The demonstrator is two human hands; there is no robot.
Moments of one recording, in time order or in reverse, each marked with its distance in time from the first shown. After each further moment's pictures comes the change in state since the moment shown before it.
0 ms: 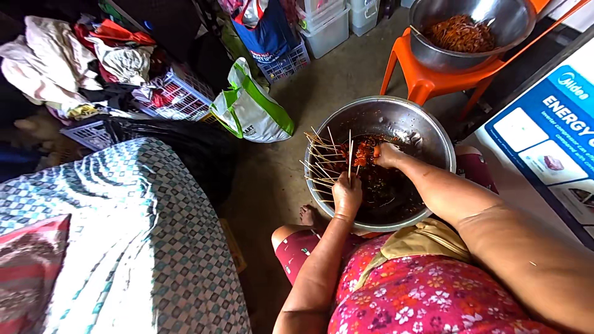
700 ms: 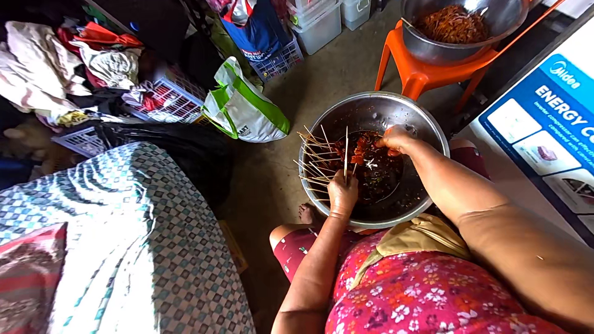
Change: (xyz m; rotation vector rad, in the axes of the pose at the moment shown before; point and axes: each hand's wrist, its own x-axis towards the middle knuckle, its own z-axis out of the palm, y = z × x) left_hand -0.001 -0.004 0.002 -0.041 -0.015 0.022; right_hand -0.034 -0.010 -0.051 0.485 0.113 0.316
